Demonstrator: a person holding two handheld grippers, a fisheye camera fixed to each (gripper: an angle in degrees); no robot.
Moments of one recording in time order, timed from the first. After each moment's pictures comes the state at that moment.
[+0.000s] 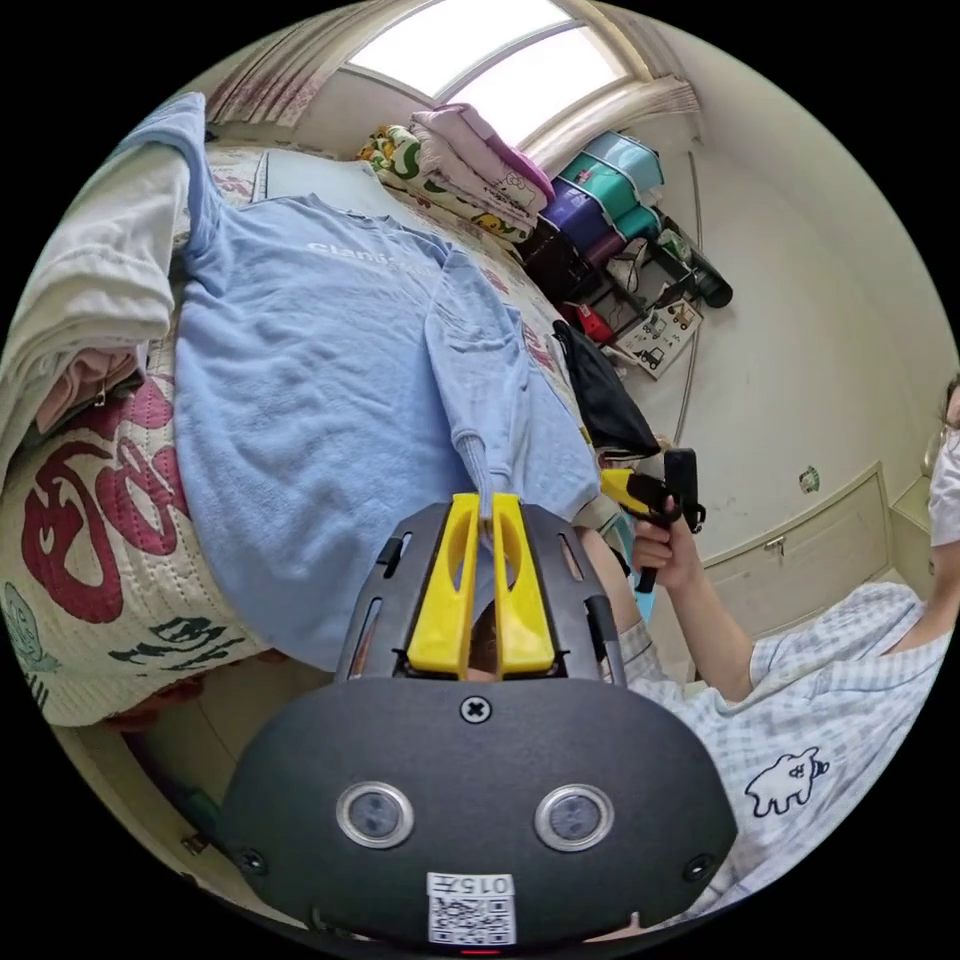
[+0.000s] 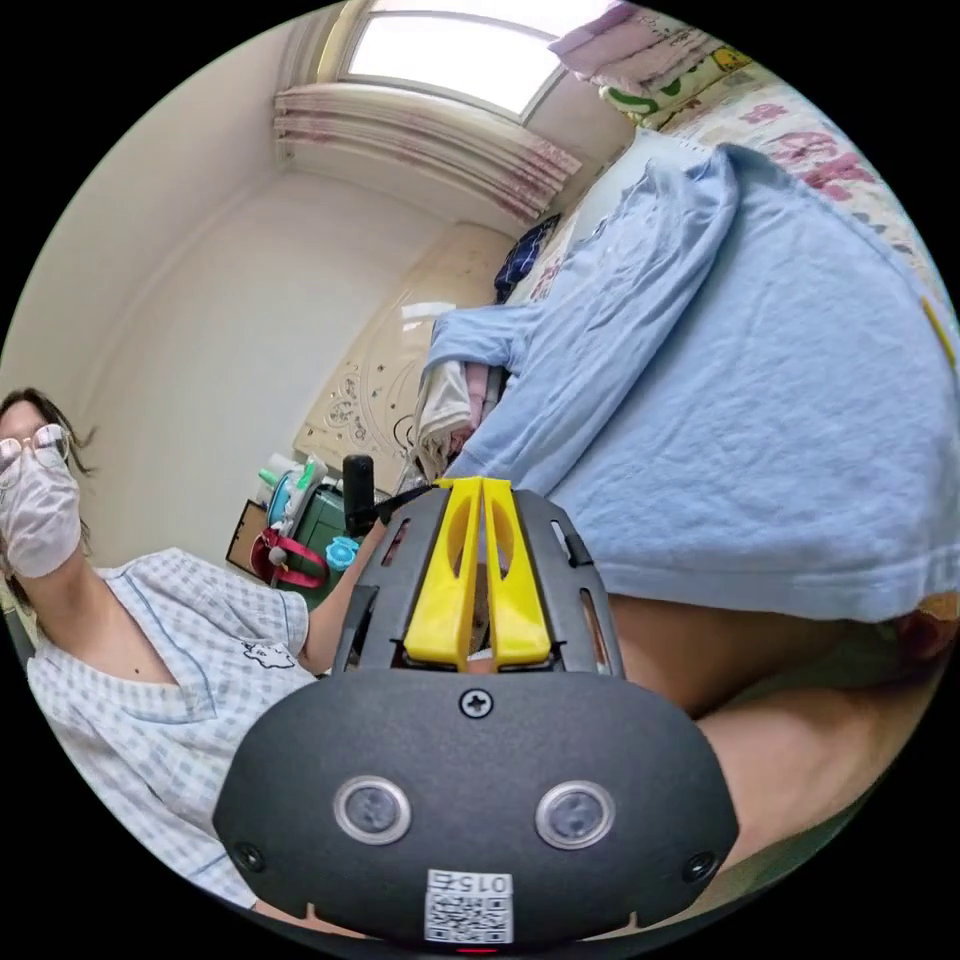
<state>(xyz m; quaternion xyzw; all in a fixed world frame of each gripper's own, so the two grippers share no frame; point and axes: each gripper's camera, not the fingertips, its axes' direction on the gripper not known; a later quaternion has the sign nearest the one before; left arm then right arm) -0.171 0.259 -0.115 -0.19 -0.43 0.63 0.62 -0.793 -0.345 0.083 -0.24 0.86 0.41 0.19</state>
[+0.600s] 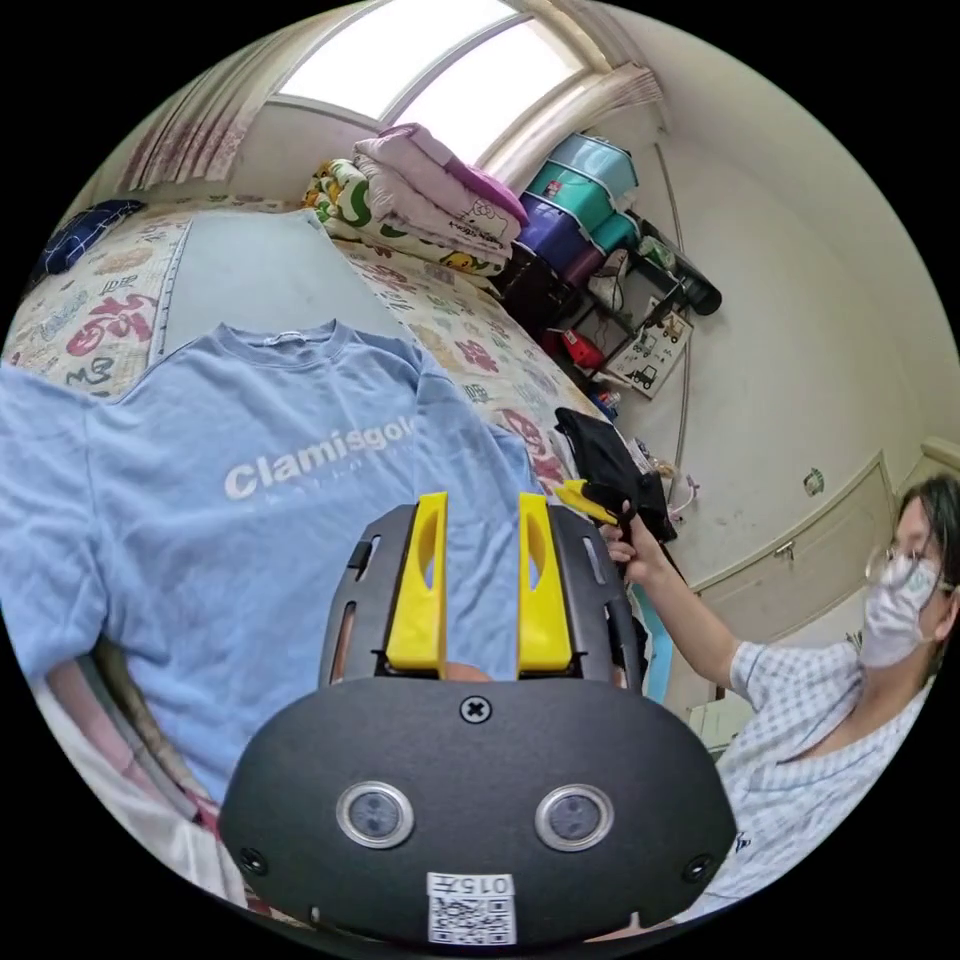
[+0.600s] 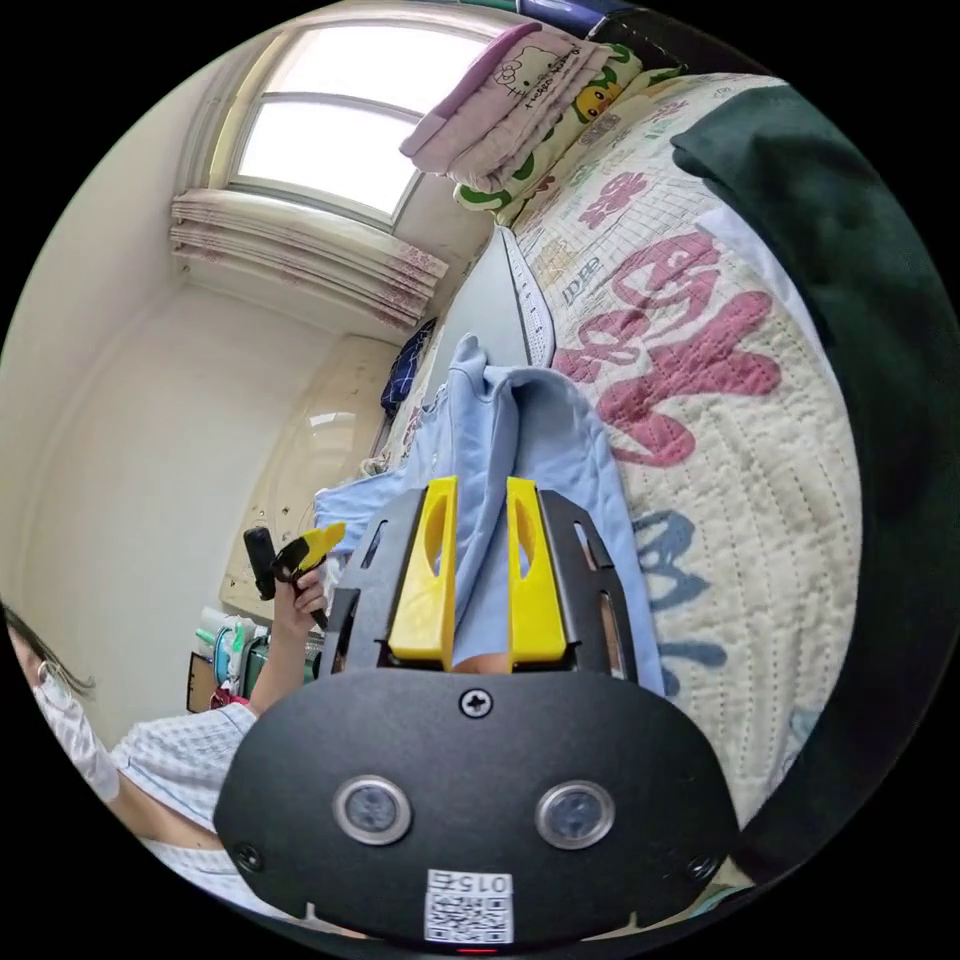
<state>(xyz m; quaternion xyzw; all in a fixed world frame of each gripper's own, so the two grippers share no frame) -0.012 0.232 0.151 -0.20 -0.40 0.68 0.58 -0.666 -0.585 -0.094 -0.17 0.93 0.31 0.07</state>
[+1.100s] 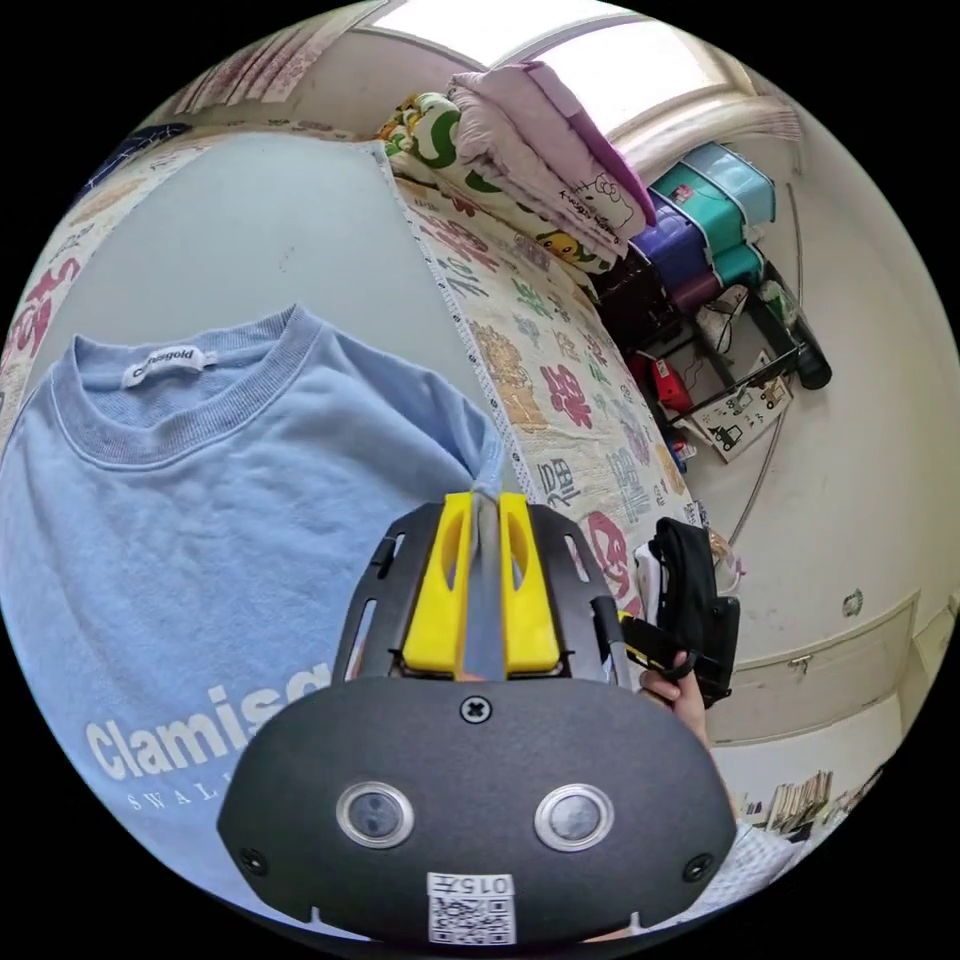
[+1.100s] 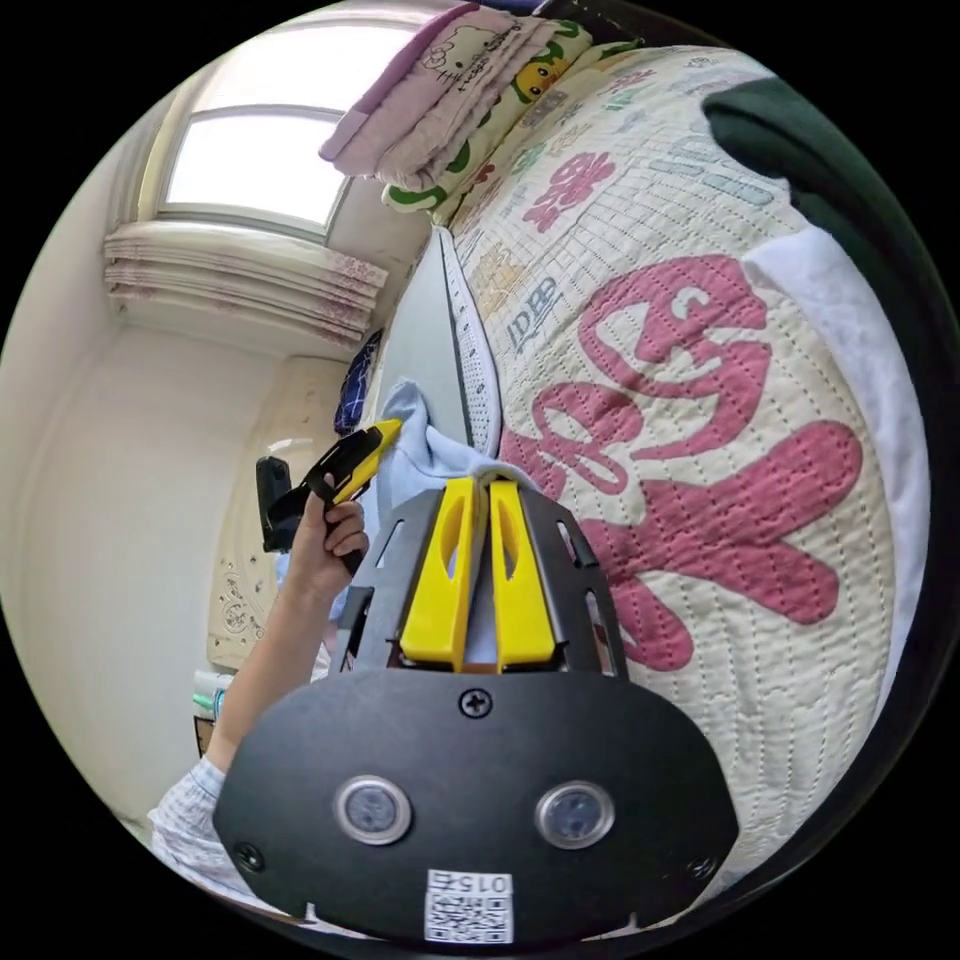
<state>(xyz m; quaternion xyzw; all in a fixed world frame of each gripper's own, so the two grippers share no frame) -0.041 0.135 0.427 -0.13 -0.47 0.60 0.63 -0.590 -0.631 -0.225 -0.13 0.94 0.31 0.01</state>
